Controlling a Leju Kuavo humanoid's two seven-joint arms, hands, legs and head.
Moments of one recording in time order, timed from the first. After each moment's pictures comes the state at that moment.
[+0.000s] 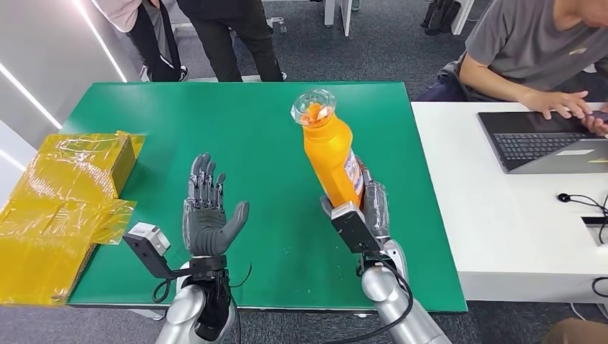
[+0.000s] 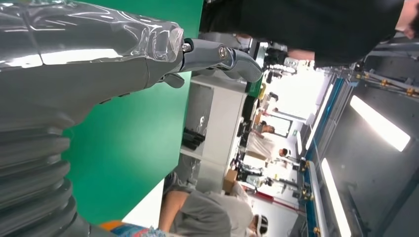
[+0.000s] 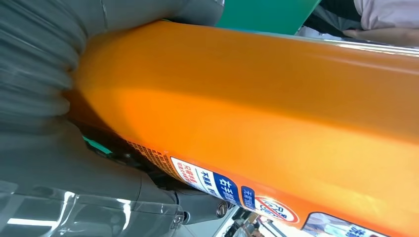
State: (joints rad) left arm -0.13 -0.26 -0.39 -1.42 0.17 0.27 -0.70; right arm -0.34 0.10 0.50 -1.14 0.39 -0.54 -0.39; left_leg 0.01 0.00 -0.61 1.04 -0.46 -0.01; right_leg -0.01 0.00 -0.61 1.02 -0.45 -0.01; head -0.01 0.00
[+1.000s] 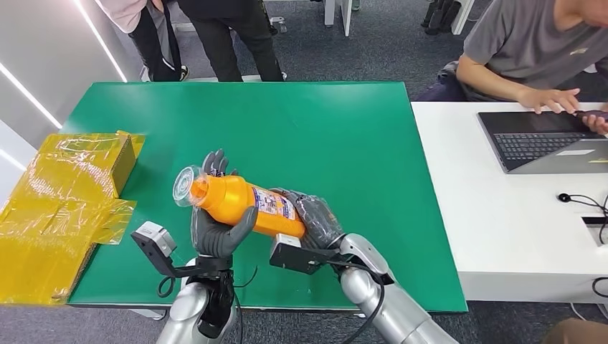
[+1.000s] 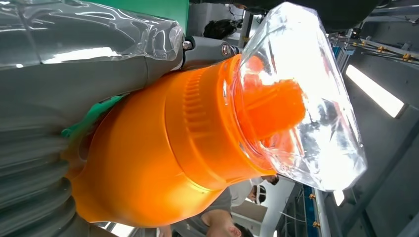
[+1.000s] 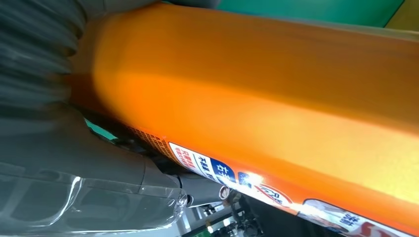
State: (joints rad) left arm -0.15 -0.26 -0.40 -1.39 0.15 0.17 -0.70; right arm -0.45 0.10 0.71 -1.06 0.63 -0.15 -0.33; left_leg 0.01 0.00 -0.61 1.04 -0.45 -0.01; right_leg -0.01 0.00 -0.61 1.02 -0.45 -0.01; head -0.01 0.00
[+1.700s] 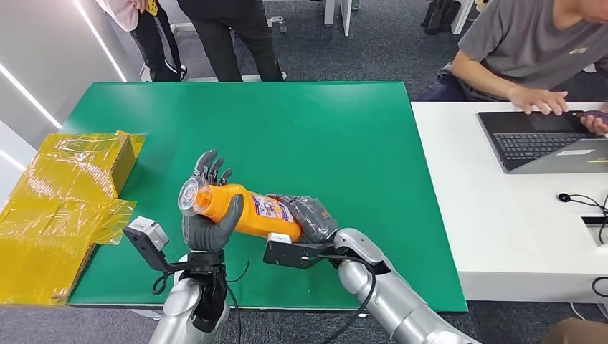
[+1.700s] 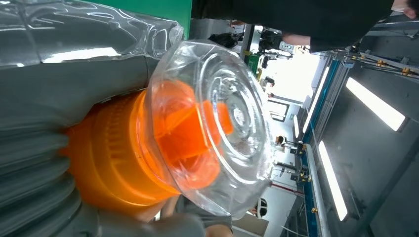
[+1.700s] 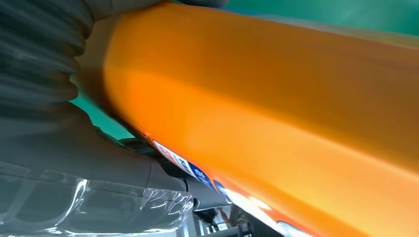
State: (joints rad) left arm -0.16 -0.26 -0.34 -1.38 0.13 0.17 -0.70; right arm -0.52 0.11 0.75 -0.93 0.68 -0.06 -0.30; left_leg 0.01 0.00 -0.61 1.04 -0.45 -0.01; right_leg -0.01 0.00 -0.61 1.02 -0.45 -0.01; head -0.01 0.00
